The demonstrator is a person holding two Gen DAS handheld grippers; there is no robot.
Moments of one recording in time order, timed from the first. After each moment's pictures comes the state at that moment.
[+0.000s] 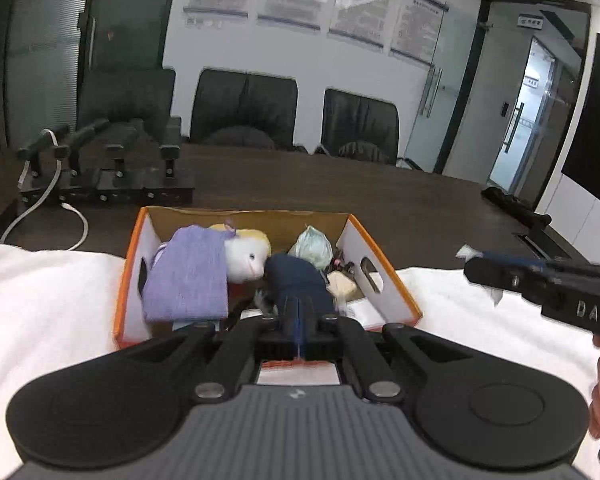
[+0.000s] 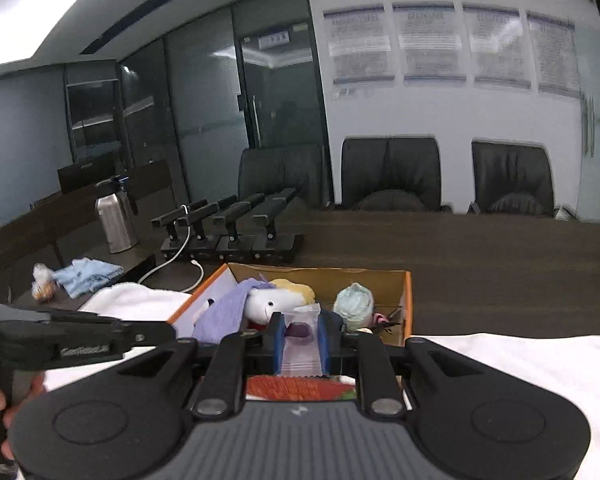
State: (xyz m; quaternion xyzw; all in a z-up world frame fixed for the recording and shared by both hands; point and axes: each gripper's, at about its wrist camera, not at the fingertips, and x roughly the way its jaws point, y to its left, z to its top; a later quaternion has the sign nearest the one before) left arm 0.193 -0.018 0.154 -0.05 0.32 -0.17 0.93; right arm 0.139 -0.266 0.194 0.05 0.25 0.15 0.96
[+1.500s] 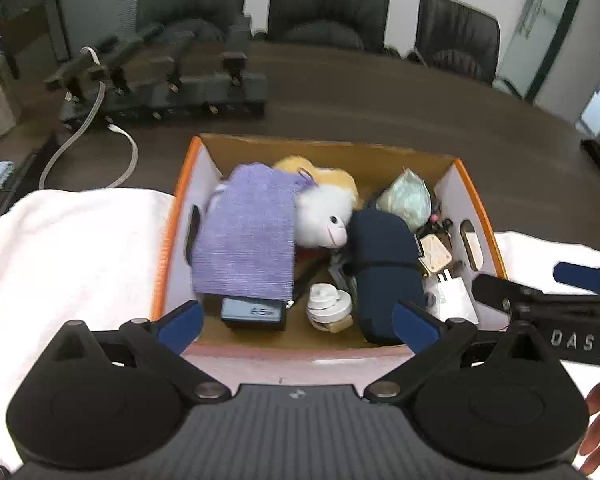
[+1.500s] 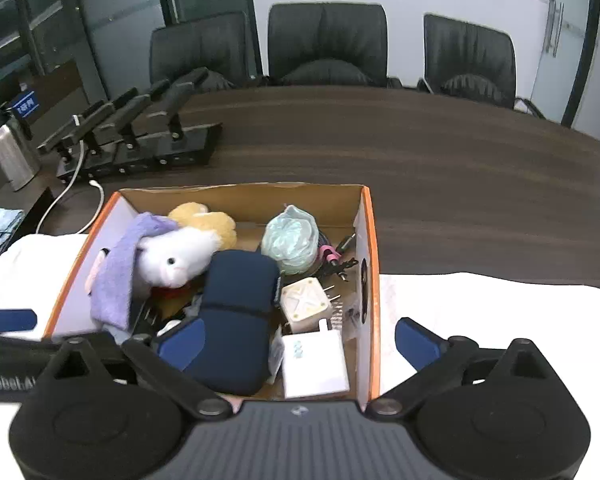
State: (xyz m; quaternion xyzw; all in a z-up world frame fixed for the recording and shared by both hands) left arm 0.271 -0.027 0.147 -0.02 0.47 -0.04 0.88; right arm 0.269 -0.248 0.157 0.02 0.44 0.04 0.90
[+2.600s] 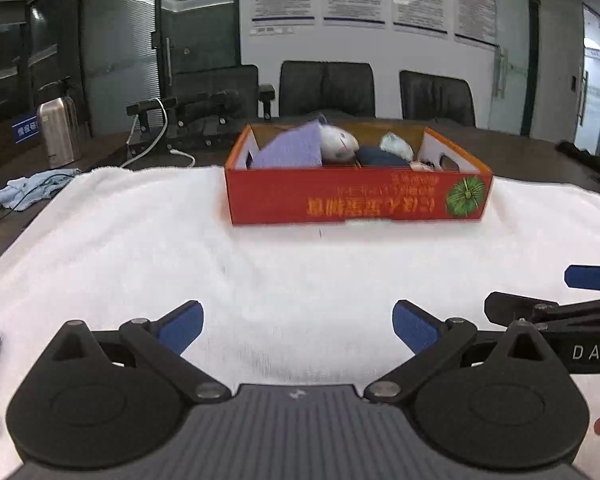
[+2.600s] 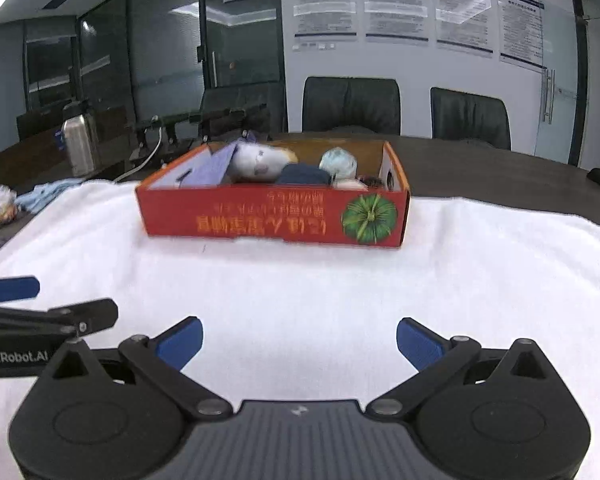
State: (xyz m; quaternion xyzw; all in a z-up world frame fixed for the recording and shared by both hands) left arm 0.039 0.003 0.039 0.02 0.29 -0.03 0.96; right arm 0.023 -0.209 0.048 0.01 0.30 0.06 0.95
